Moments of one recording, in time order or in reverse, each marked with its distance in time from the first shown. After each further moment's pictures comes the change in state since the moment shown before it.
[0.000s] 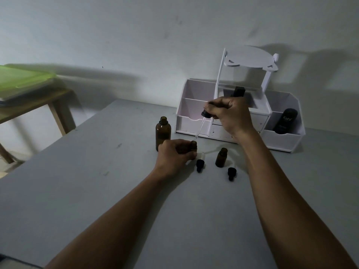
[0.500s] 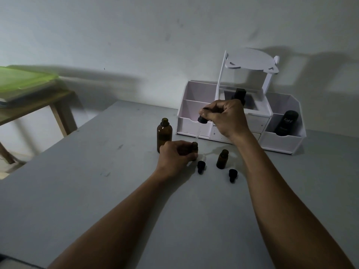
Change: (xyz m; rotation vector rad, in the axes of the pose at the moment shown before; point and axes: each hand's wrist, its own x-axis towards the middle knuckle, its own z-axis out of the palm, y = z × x) left_hand 0.002 -0.001 0.000 0.020 -0.001 0.010; right_hand -0.003 -0.002 0.009 -0.119 -0.045 -0.072
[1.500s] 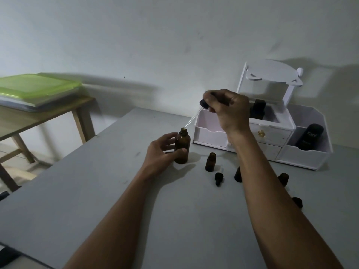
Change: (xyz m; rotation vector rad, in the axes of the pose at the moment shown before) left_hand 0.022 -0.040 -0.081 -0.220 0.075 0.103; right_hand 0.023 -0.046 0.038 0.367 0.138 -0.017
